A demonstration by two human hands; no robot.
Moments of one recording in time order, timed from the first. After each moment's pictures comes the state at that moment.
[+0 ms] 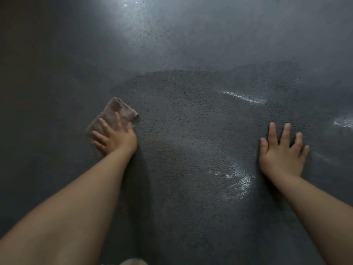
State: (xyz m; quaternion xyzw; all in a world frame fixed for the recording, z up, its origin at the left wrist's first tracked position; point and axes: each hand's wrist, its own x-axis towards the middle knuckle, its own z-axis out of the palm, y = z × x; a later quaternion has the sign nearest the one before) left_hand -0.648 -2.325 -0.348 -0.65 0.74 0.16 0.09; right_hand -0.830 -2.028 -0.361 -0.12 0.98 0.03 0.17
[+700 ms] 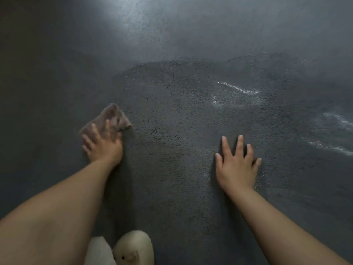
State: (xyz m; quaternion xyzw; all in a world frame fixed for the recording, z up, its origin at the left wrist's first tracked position) left_hand -0.567 -2.319 -0.358 -0.61 0.78 0.13 0.10; right_hand -0.723 -2.049 -0.335 -0.19 0.95 0.01 0.25
